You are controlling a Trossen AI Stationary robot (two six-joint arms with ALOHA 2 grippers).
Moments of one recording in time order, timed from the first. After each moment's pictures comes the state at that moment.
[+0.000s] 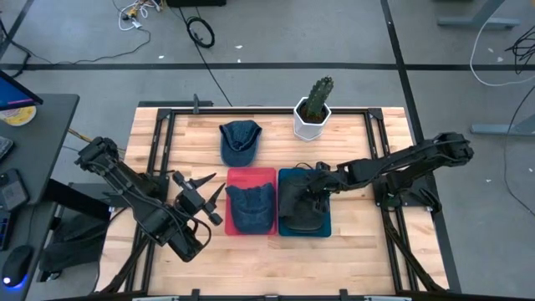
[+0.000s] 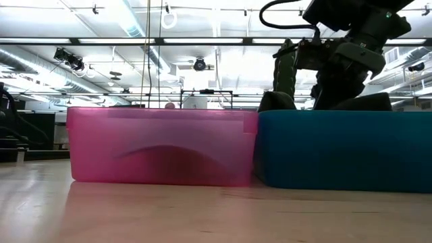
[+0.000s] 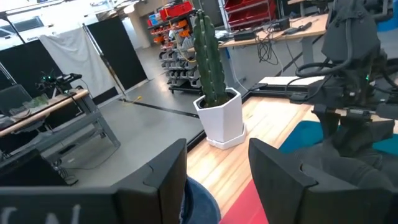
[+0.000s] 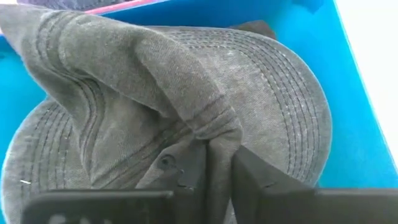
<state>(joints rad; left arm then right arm) -0.75 1.48 1.28 -1.24 -1.48 -1.18 0.14 1.39 0.75 -0.39 0.11 0.31</state>
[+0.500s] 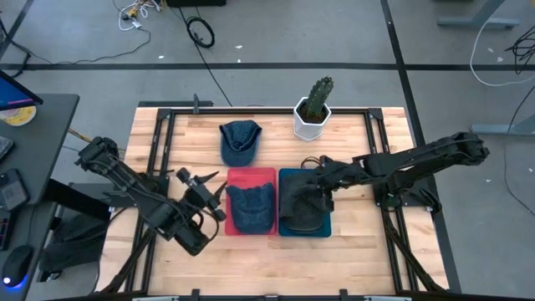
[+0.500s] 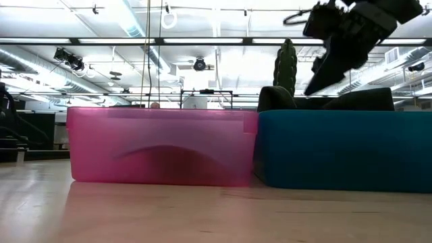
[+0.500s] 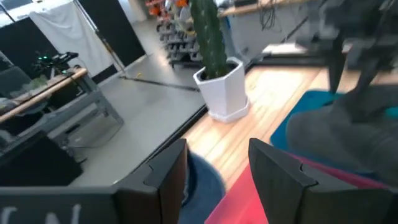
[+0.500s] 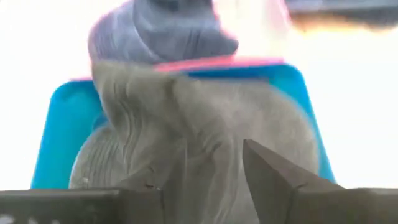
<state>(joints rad) -0.69 1.48 1.28 -1.22 -1.36 -1.11 0.13 1.18 0.74 -0.38 0.10 0.21</state>
